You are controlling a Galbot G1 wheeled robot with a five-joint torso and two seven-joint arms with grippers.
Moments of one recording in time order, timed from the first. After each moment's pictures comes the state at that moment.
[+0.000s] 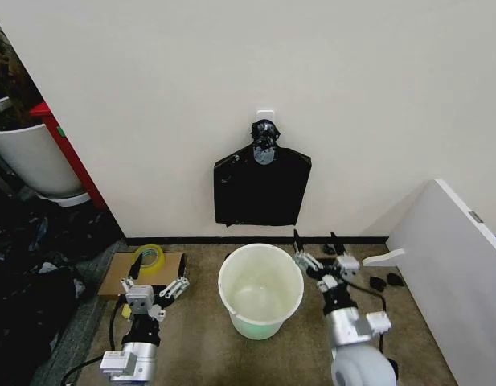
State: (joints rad) left arm 1.75 -1.38 -0.50 -2.16 -0.11 -0.28 -0.10; right arm -1.45 1.41 0.33 2.07 0.45 0.13 -0.06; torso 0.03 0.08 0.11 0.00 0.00
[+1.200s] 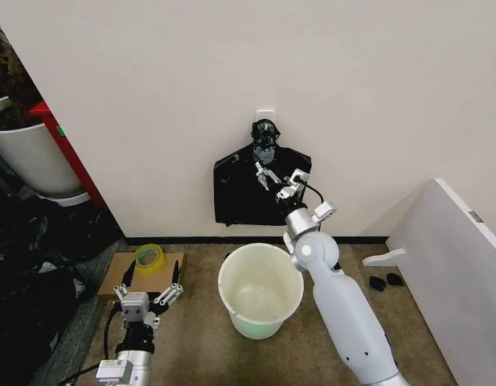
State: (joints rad) left arm 1.79 -1.42 -0.53 -2.17 -0.06 -0.30 -0.11; right arm -0.80 1.47 0.22 1.60 0.89 0.01 -0.14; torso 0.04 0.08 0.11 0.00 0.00
